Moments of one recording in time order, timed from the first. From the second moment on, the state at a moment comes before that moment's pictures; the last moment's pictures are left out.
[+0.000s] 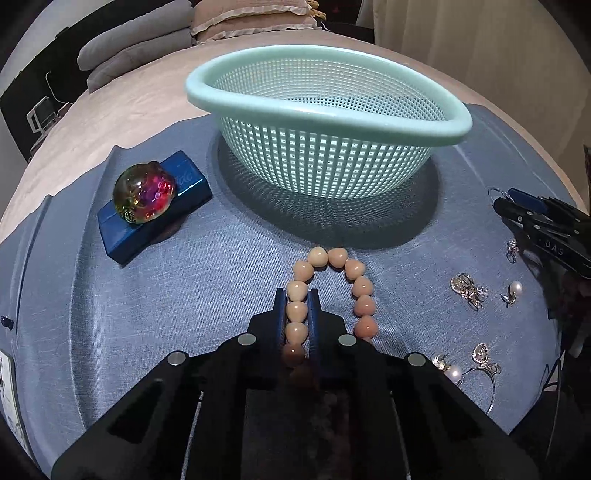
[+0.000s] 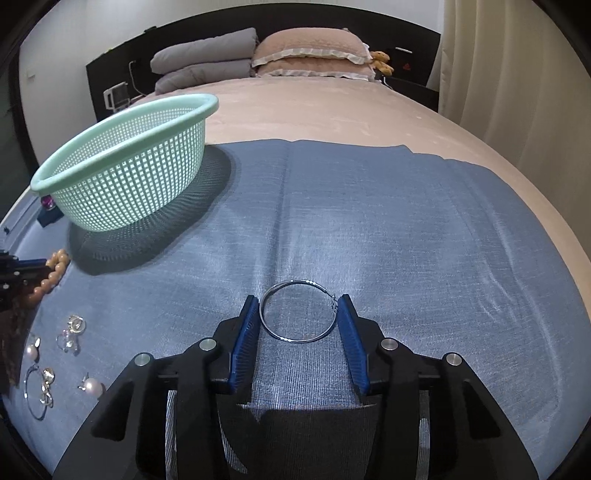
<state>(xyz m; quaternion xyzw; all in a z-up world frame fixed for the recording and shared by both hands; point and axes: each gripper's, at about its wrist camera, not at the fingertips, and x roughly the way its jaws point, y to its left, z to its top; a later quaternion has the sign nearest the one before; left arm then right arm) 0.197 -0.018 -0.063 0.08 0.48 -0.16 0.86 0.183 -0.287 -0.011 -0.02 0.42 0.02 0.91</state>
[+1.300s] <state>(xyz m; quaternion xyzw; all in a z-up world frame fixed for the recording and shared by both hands) 0.208 -0.039 0.113 0.12 0.33 -0.17 0.92 0.208 -0.207 0.127 -0.08 0.31 0.15 0.93</state>
